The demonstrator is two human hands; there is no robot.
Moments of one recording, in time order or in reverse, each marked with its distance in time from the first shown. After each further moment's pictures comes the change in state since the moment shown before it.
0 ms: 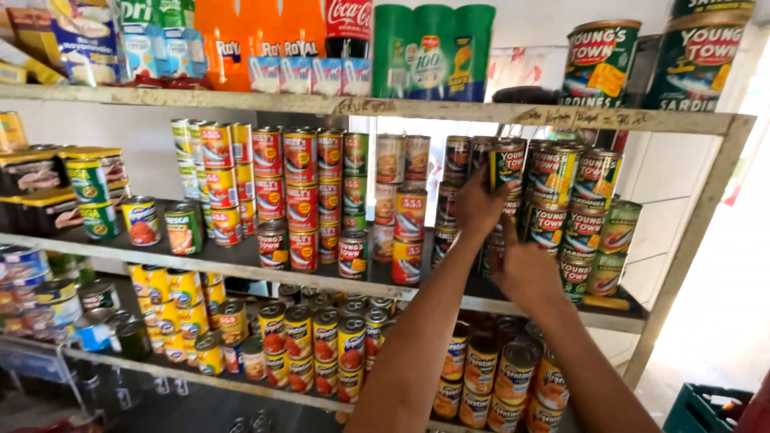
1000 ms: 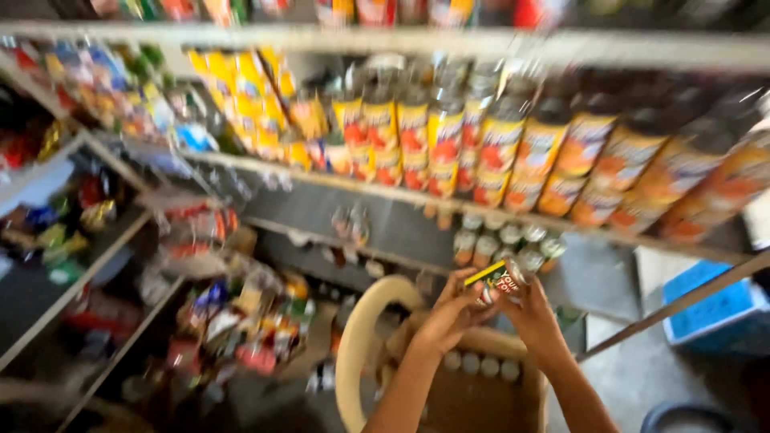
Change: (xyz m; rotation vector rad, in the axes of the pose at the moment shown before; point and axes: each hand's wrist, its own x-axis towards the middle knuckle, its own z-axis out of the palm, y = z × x) left_hand -0.520 -0.151 -0.272 -1.108 -0.137 -1.140; right_hand -0.411 -0.059 0.277 1.478 -0.508 0.563
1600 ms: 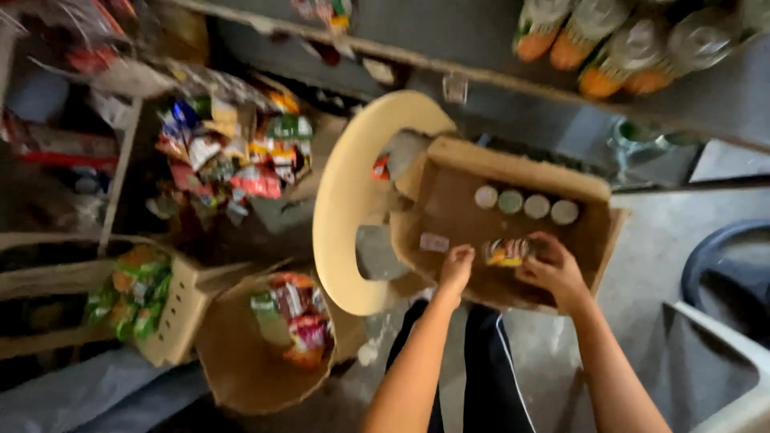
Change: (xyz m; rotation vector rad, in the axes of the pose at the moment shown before) left_hand -0.139 -0.288 -0.286 0.717 0.914 -0.531; right_hand -0.153 0.282 -0.058 0.261 -0.011 0.941
